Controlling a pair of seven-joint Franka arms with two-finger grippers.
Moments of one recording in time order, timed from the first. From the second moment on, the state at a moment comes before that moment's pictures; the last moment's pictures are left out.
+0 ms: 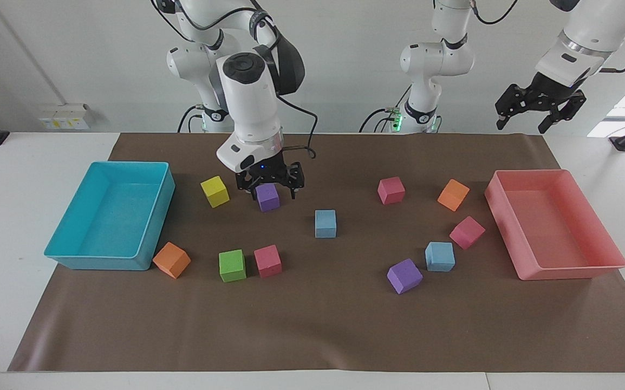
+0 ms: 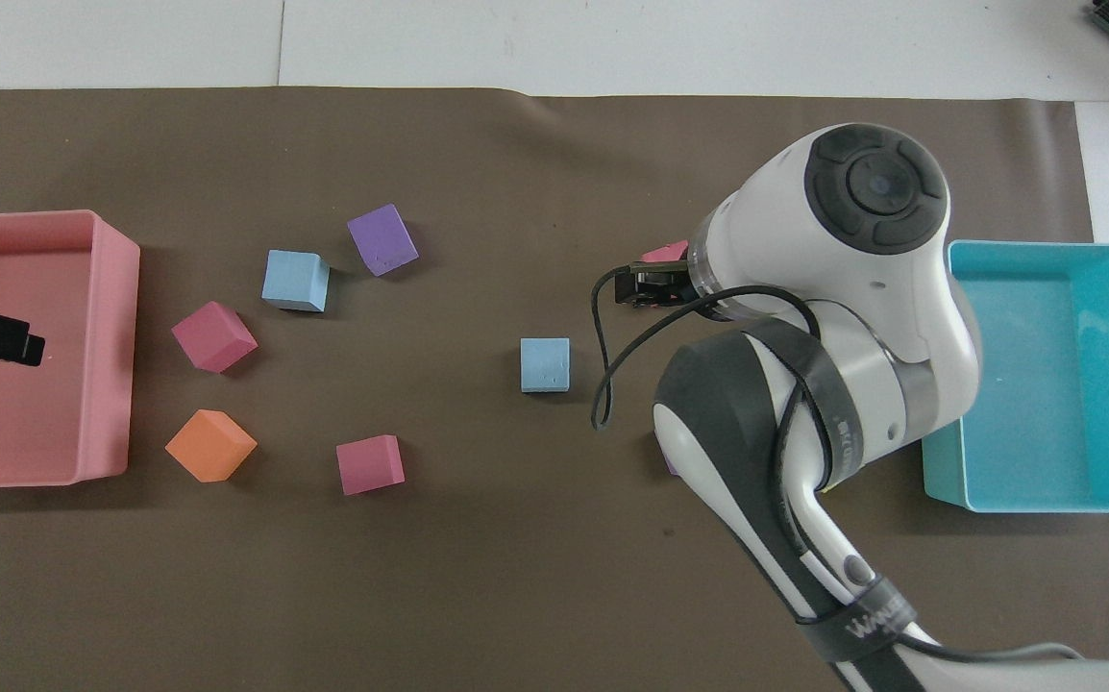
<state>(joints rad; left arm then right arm) -0.07 -0.05 0.04 -1.51 -0.03 1.45 0.11 0.45 0.23 -0.09 -1.60 0.08 1.91 0.36</state>
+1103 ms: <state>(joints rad) -0.17 0.11 0.03 -1.59 -0.03 1.80 0.08 0.31 0.28 -0.08 -1.93 0.78 2.12 -0.15</state>
